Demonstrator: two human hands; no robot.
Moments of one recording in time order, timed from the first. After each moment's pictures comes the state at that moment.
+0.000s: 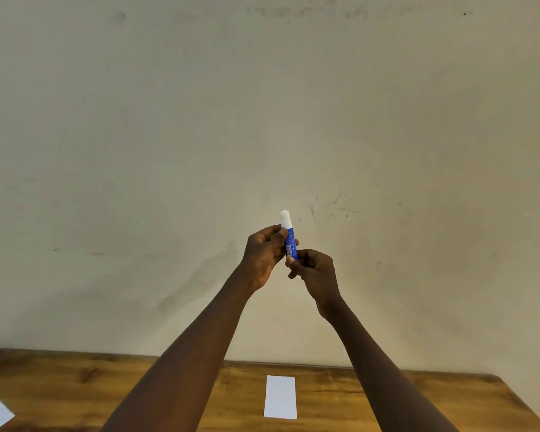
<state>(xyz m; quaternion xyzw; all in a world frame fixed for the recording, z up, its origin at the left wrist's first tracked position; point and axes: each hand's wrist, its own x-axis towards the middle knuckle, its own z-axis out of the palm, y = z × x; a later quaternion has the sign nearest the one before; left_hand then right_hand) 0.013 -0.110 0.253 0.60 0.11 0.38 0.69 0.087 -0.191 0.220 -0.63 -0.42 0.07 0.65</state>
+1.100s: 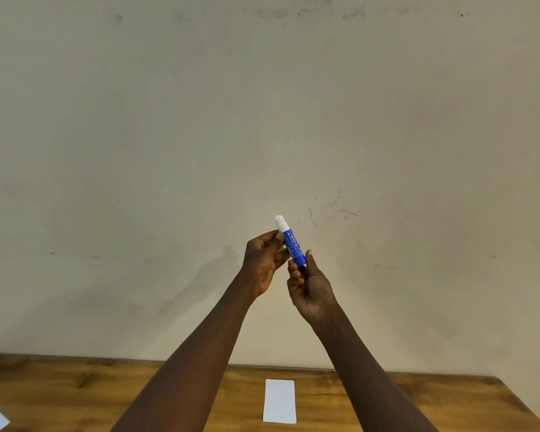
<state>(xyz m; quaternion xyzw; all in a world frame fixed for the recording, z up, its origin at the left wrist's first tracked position) 0.018 -0.112 0.246 0.59 0.09 0.39 0.70 0.075 -0.190 0.220 -0.29 -0.12 0.45 0.83</state>
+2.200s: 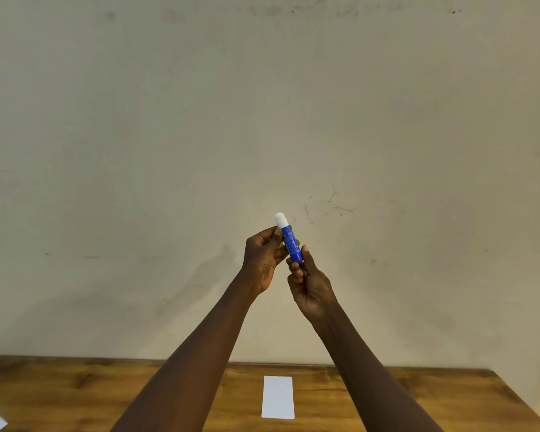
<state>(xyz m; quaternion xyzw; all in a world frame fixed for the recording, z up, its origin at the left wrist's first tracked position) 0.021 -0.117 0.244 0.59 0.08 0.41 0.69 0.076 -0.195 0.220 -0.30 -0.14 0.42 0.85</state>
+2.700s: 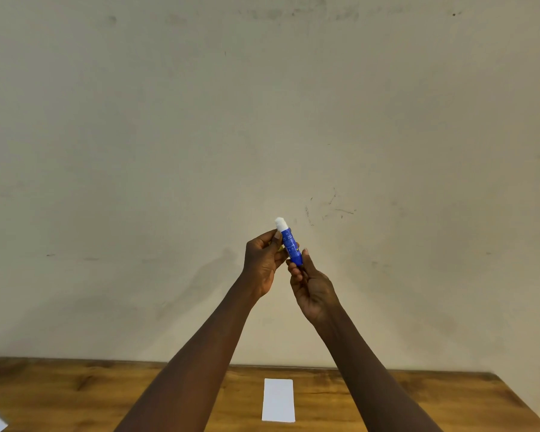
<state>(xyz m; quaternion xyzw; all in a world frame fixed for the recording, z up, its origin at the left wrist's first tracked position) 0.022 -0.118 0.243 0.58 0.10 0.42 0.69 0.077 -0.199 0.220 -0.32 -0.14 0.40 0.85</state>
